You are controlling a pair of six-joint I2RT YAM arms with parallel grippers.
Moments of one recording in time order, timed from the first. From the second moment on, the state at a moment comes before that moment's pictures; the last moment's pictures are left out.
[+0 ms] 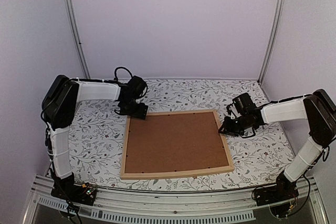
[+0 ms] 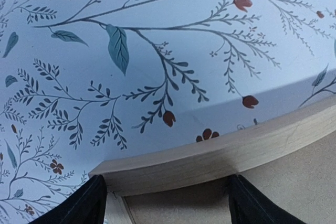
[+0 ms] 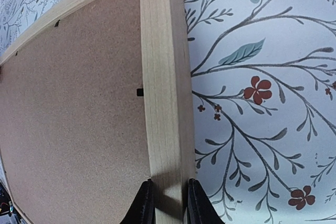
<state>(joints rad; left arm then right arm) -0.56 2.06 1.44 -0.57 -0.24 -0.34 0.46 1.63 0.79 -0.18 -0.18 0.57</state>
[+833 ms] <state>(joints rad) -0.52 1.80 1.35 -0.63 -0.17 -0.30 0.47 1.63 0.79 -0.18 -0.19 0.57</state>
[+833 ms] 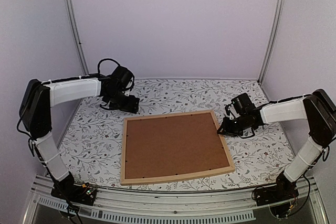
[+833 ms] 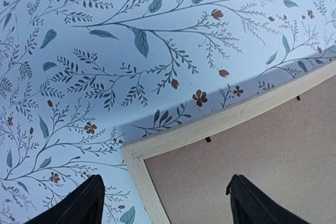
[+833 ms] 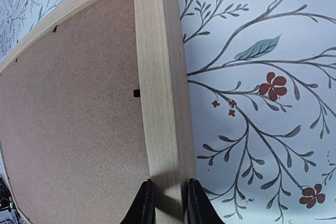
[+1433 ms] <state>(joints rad) -0.79 1.48 1.01 -0.44 0.09 -0.28 0.48 1.69 0.91 -0.33 -0.17 0.51</state>
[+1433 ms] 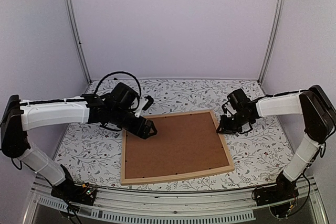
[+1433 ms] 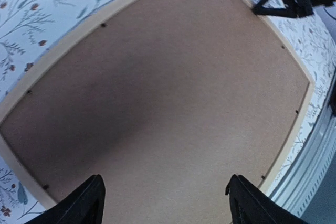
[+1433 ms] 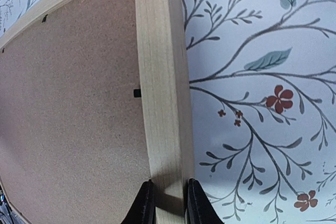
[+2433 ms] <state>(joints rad) -1.27 2.04 1.40 -0.46 -0.02 0.02 0.42 1.58 0.98 -0.42 -0.21 0.43</state>
